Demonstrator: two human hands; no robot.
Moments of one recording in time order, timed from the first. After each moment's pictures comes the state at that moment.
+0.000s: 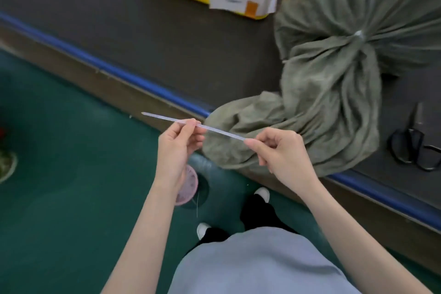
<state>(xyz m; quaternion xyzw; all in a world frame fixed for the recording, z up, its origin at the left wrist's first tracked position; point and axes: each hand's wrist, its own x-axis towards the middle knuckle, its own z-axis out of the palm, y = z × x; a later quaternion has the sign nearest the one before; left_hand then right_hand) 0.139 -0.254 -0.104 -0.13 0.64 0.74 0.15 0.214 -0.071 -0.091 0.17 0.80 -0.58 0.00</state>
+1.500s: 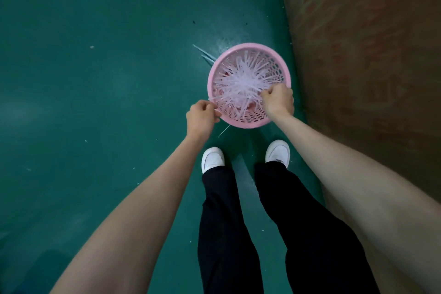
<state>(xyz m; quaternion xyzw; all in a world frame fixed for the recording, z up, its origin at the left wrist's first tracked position) 0.199 -0.508 -0.677 -0.55 0.61 0.54 0.19 0.091 -0.370 -0.710 0.09 0.92 -0.17 0.35</state>
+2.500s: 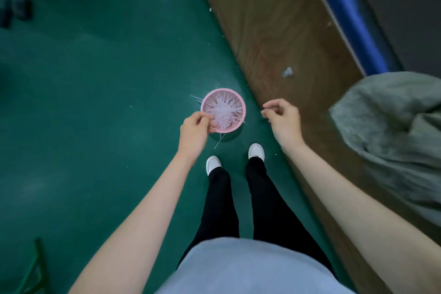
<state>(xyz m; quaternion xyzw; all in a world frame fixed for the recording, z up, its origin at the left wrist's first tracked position) 0.232 -0.458 -0.293 -0.40 0.70 0.58 0.11 0.156 -0.270 -0.302 0.14 0.82 -0.52 0.21</state>
